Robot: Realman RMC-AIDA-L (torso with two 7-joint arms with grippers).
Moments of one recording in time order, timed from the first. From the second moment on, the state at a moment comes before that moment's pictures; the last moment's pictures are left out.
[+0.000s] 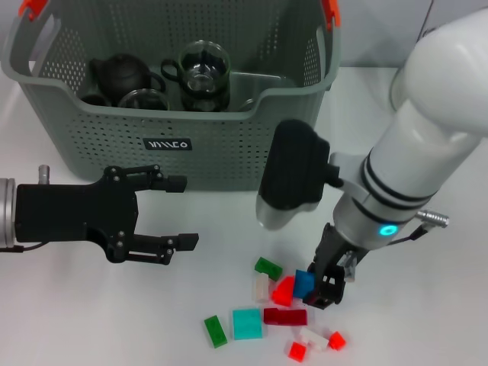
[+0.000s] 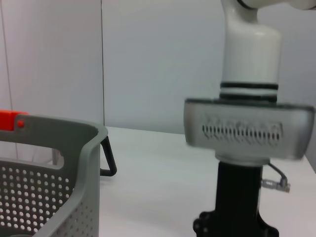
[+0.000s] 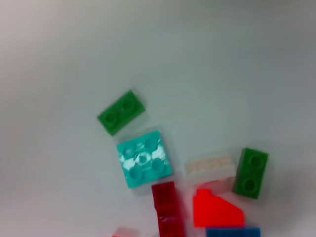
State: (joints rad) left arm -0.40 -2.06 0.79 0.89 1.94 1.77 -1.25; right arm 0.88 2.11 -1.87 -1.04 -2.45 -1.43 2.48
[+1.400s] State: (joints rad) left arm -0.34 -2.04 0.72 0.89 1.97 1.79 -1.23; right arm 1.02 2.10 -1.26 -1.02 -2.36 -1.13 2.31
